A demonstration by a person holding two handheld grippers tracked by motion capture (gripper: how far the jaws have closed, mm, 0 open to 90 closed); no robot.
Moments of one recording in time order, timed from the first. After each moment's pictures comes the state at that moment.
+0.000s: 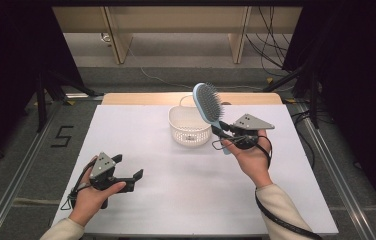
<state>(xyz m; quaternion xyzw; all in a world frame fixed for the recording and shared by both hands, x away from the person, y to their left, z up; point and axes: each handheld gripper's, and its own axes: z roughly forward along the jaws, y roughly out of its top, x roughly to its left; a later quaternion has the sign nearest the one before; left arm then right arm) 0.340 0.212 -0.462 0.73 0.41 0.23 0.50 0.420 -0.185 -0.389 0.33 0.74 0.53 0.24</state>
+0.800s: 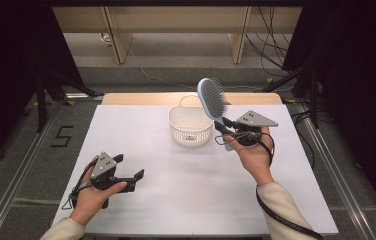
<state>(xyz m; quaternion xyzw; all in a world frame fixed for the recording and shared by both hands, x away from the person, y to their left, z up) 0.341 0.210 -0.462 0.74 0.40 0.22 0.50 0.425 -0.191 -0.384 0.35 0.73 0.53 0.25</state>
